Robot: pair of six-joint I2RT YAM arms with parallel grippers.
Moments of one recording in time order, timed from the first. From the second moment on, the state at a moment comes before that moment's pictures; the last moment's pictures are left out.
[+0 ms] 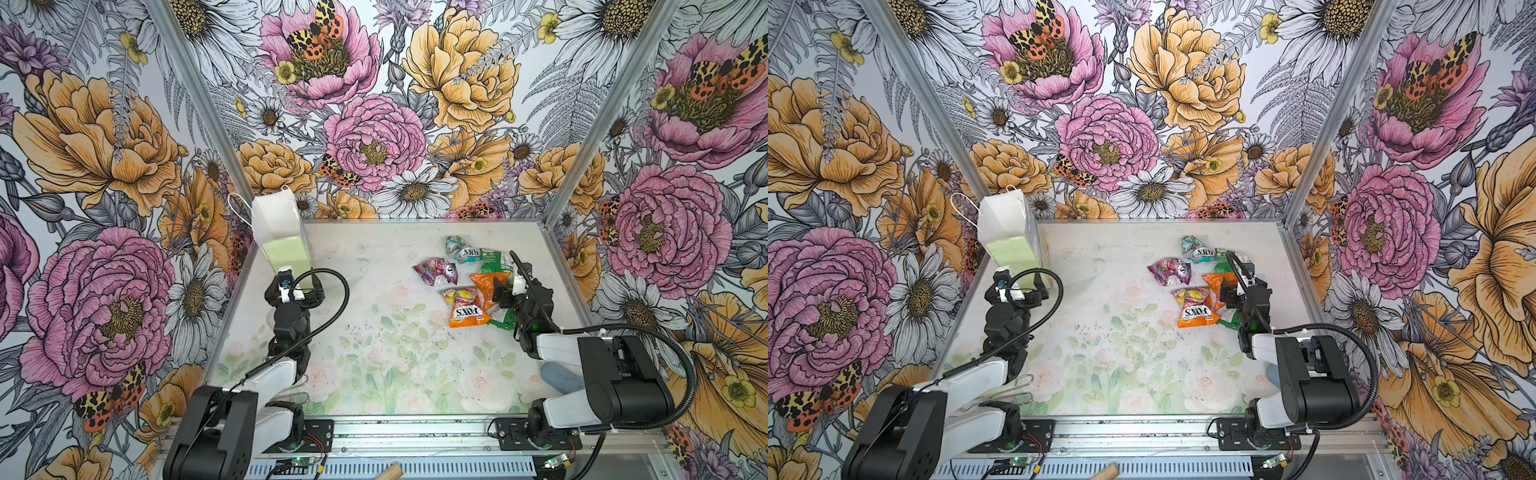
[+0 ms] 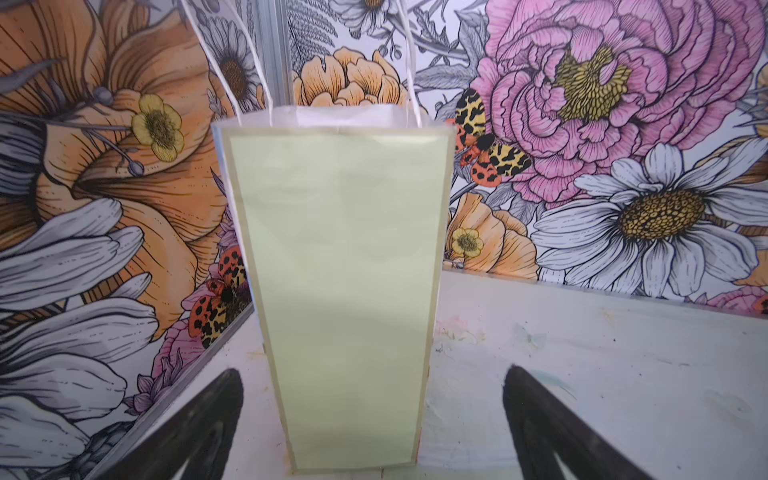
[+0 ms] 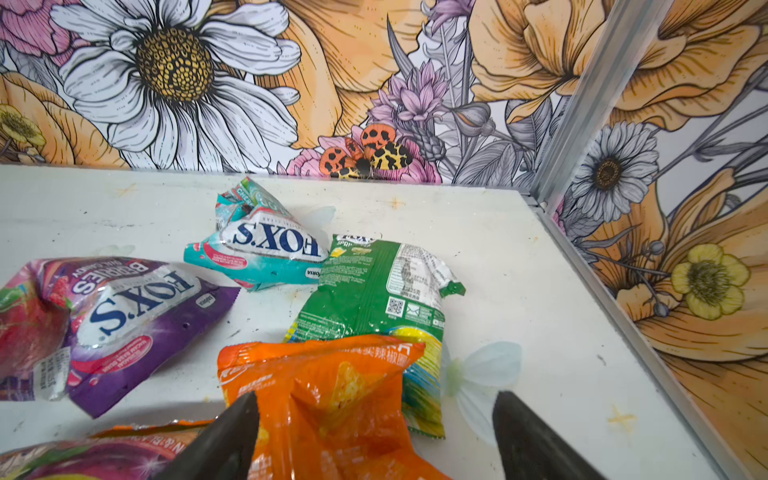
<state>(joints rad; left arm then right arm) -0.15 1.08 0.27 0.86 -0.39 -0.02 0.01 1.42 0.37 0.76 0.03 -0.04</state>
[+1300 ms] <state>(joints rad) 0.34 1.49 1.50 -0.51 0.13 -0.43 0.22 1.11 0.78 -0.09 -0.09 0.09</state>
